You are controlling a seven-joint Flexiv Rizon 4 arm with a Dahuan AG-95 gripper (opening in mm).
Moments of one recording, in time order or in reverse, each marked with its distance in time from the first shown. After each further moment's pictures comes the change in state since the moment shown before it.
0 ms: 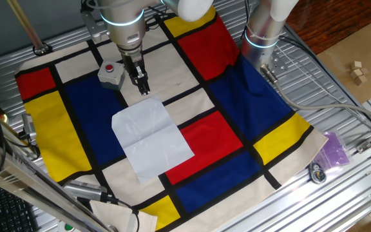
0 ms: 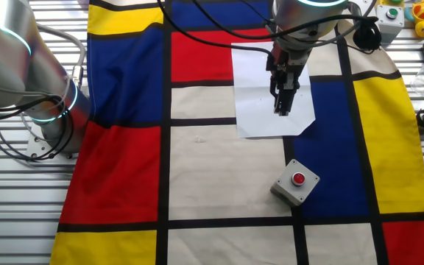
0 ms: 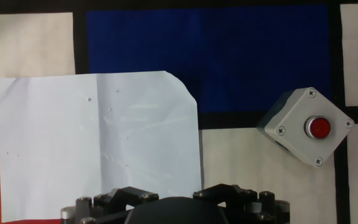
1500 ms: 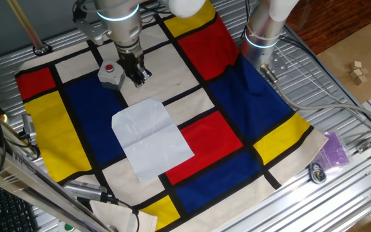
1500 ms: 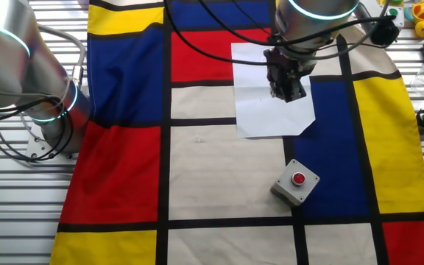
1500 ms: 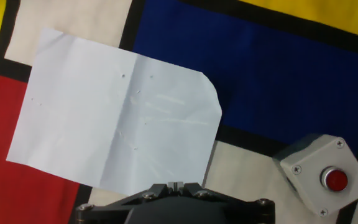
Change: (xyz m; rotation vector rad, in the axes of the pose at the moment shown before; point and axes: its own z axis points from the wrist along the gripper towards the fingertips) arm -0.002 0.000 0.000 -0.058 0.003 -0.347
